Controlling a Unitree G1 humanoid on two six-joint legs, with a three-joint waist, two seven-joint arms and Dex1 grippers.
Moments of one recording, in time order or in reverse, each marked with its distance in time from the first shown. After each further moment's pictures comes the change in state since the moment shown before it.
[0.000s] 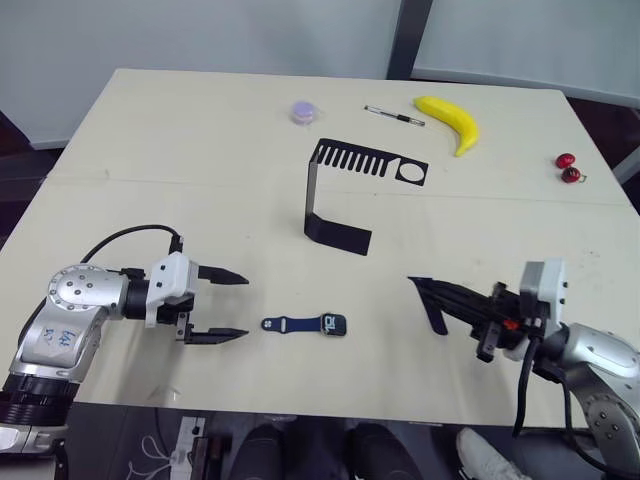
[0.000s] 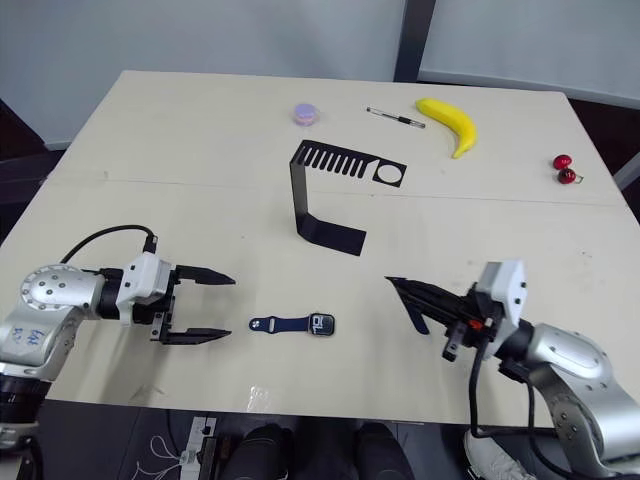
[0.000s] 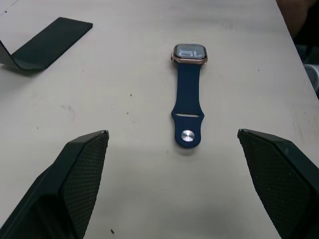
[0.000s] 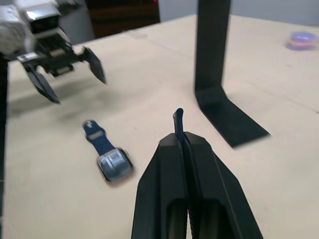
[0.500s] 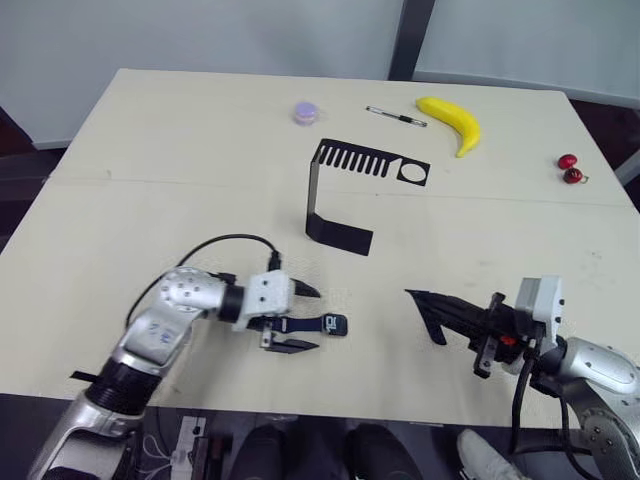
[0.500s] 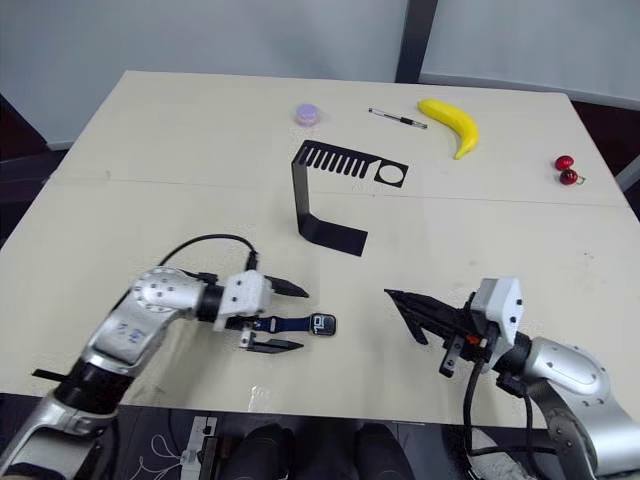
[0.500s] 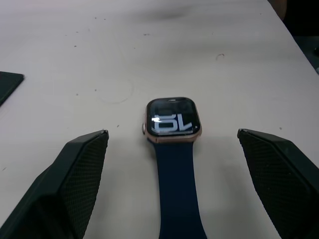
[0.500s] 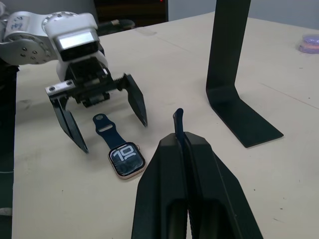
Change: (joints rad) left arm -0.177 -0.269 -0.353 -0.115 0.260 0.163 0.200; right arm 0.004 0.022 0.080 -0.062 -0.030 -0.025 0.006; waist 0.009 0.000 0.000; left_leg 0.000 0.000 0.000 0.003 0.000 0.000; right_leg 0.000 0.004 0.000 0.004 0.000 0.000
